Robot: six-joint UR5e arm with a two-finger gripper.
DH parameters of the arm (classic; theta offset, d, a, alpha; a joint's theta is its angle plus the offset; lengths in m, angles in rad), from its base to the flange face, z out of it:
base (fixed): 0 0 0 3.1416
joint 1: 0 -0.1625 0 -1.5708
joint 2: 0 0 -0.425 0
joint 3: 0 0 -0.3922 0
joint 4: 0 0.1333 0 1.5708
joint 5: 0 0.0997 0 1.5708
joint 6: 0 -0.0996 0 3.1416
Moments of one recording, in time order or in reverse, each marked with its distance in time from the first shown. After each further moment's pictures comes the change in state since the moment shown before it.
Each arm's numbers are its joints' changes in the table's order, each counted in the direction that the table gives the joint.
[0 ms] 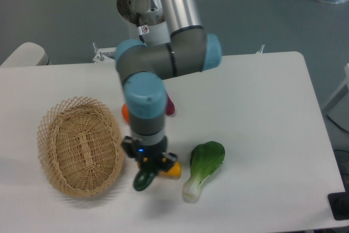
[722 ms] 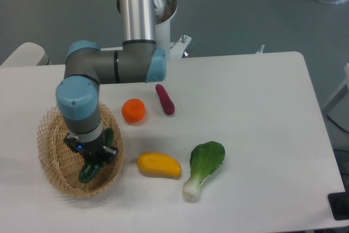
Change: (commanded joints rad) arm 0.256 0.017 -0.020 0.006 0.000 0.439
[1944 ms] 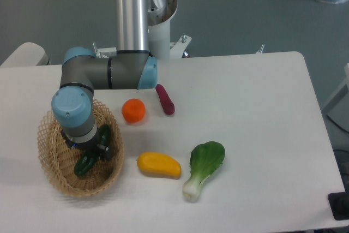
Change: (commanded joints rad) arm 0.120 -0.067 -0.146 0.061 0.015 0.012
